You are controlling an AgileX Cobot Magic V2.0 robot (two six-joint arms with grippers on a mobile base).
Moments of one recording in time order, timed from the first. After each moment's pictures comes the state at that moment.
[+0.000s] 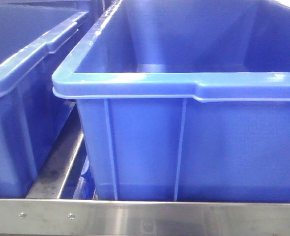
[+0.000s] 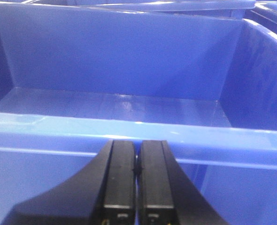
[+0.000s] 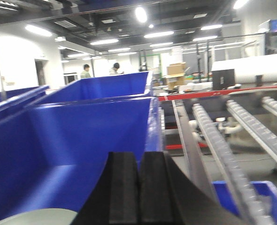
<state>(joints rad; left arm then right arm) -0.04 0.00 0.01 0.12 0.11 -0.11 0.02 -0.01 0.03 0.03 -0.25 0.11</state>
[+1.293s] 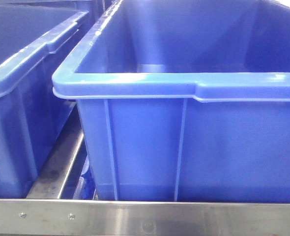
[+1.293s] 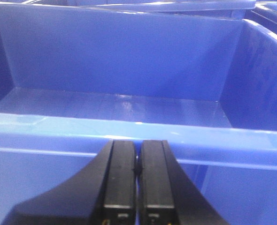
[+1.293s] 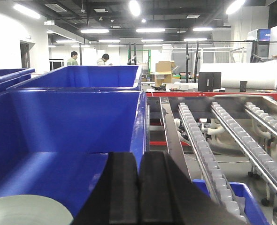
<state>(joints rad) -0.04 0.00 0.01 0.12 0.11 -0.11 0.02 -0.01 0.03 0.10 -0.22 -0.03</state>
